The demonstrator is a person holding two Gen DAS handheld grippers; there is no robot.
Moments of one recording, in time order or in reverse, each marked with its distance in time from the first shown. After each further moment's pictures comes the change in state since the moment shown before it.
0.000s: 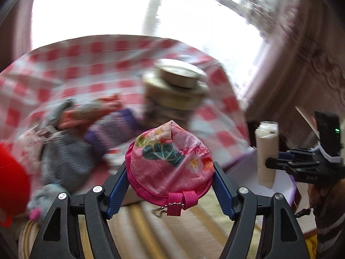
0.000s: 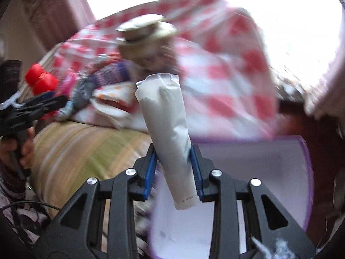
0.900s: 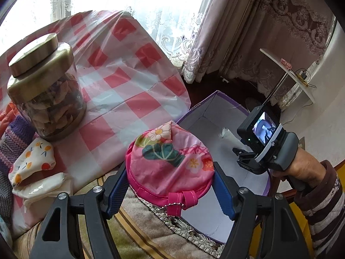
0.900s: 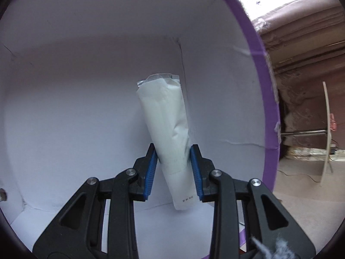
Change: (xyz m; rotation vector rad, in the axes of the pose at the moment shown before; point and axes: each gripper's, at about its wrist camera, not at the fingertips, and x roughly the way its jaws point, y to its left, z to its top) left arm 0.100 -0.163 -0.023 0.289 0.242 -0.183; right arm 0.098 -0.150 -0.118 -0.015 0.484 -0.628
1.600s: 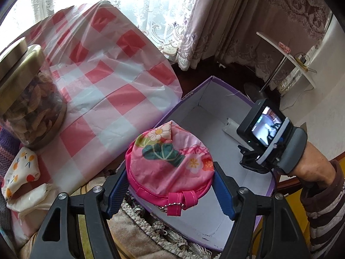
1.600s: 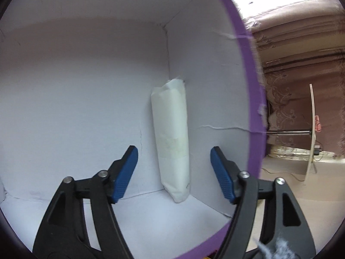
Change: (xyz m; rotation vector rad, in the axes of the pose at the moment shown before) left arm 0.041 -0.019 0.012 0.069 0.086 0.000; right arm -0.007 -0.038 -0.032 -0.022 -0.001 -0.086
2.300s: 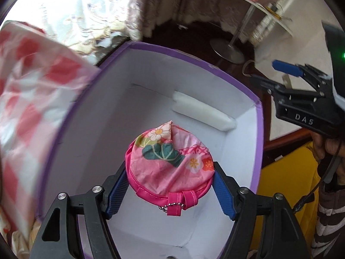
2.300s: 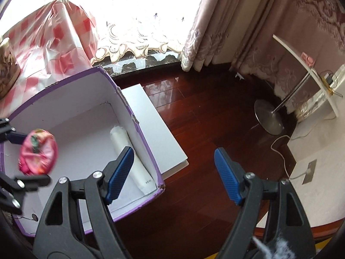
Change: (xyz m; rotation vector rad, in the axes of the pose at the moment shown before) left arm 0.097 -0.112 0.024 0.268 0.231 -0.120; right arm -0.057 -0.101 -0.052 0.558 -0.294 0.154
